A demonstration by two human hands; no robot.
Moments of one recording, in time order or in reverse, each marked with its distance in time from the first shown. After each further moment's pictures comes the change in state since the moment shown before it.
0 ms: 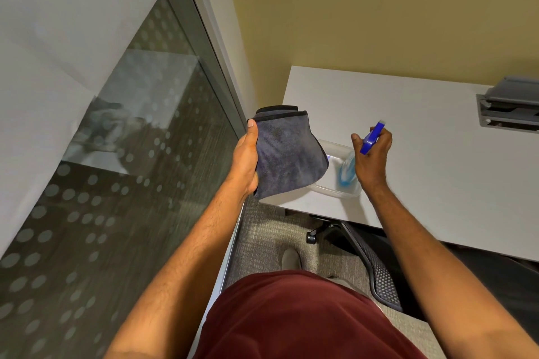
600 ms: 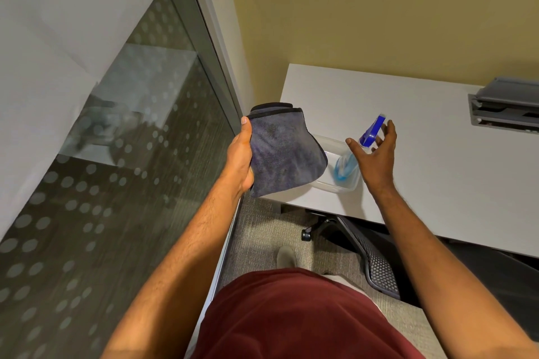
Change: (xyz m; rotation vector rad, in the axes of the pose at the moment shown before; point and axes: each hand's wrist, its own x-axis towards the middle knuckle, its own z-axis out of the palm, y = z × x) left_hand -0.014 -0.002 -0.010 -0.114 -0.031 -0.044; right_hand -0.024 -0.015 -0.026 -0.008 0.001 0.079
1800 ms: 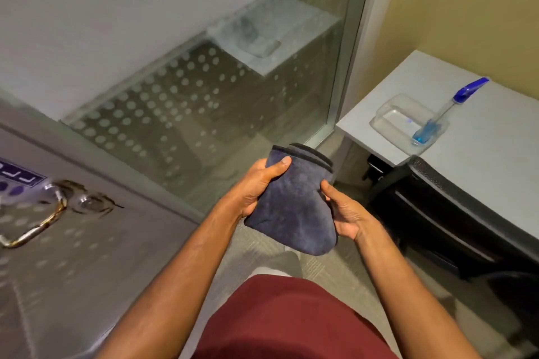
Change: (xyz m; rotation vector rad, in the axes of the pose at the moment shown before) left_hand -0.414 -0.188 -0.137 -0.018 0.079 0.157; right_hand -0.385 0.030 -0.088 0.457 -1.447 0.841
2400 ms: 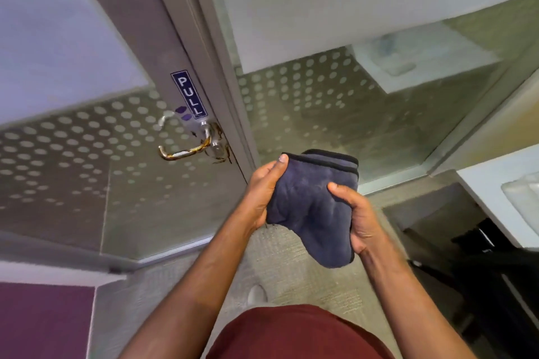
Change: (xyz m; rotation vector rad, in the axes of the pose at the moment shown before) left_hand -0.147 -0.002 -0.164 -0.293 0.577 0.316; right_hand 0.071 0.098 0.195 -0.013 -0.323 0.161
